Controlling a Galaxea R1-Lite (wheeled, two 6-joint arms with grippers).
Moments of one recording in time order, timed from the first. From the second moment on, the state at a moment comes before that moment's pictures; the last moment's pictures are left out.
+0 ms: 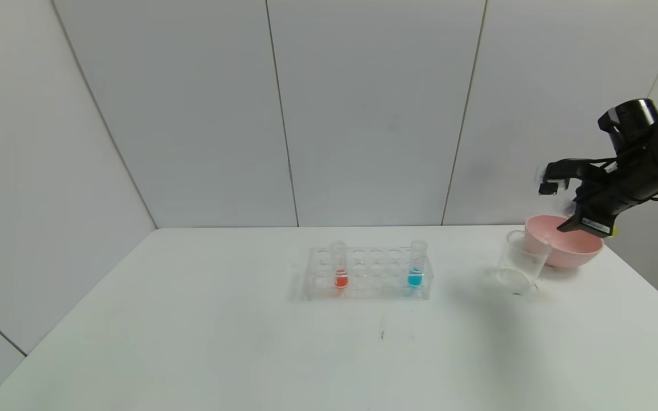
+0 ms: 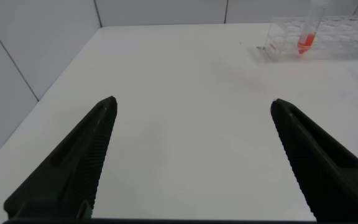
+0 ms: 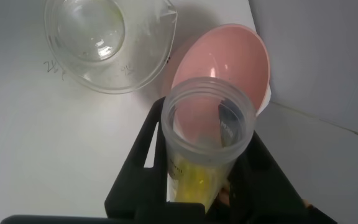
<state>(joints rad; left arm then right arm) 0.00 0.00 0.00 0.00 0.00 0.00 -0.08 2.13 -2.00 0.78 0.03 -1.13</state>
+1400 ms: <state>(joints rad) 0.00 0.00 0.00 0.00 0.00 0.00 0.02 2.17 -2.00 0.82 -0.38 -1.20</state>
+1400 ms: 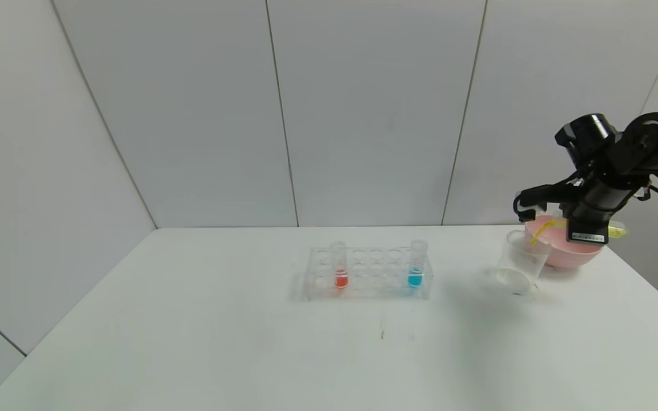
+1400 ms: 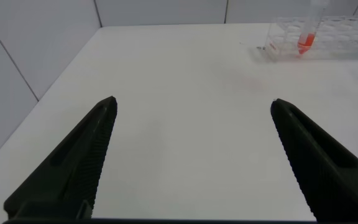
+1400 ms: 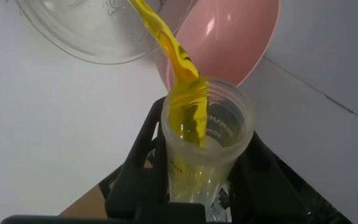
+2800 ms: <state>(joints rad) 0.00 0.00 0.00 0.00 0.00 0.00 0.09 2.17 -2.00 0.83 -0.65 -1.33</state>
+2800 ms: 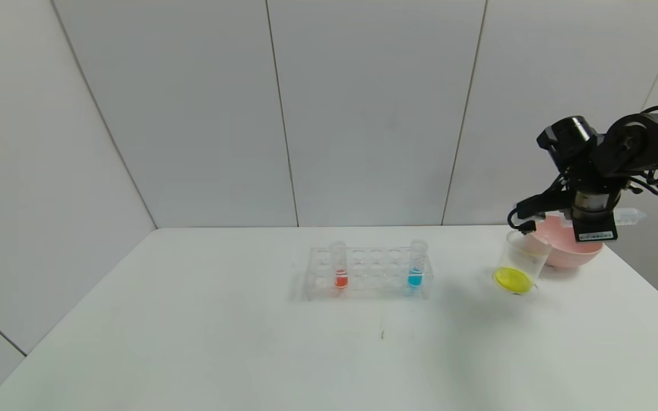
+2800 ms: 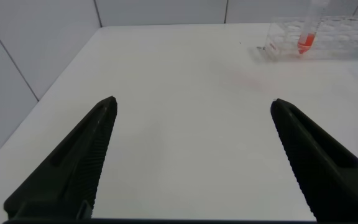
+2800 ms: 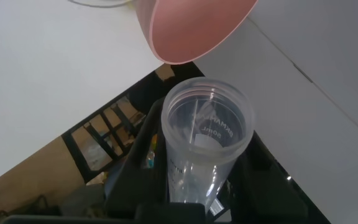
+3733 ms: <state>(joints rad) 0.00 0.00 0.00 0.00 0.00 0.00 0.00 2.15 -1.99 0.50 0.23 -0.85</state>
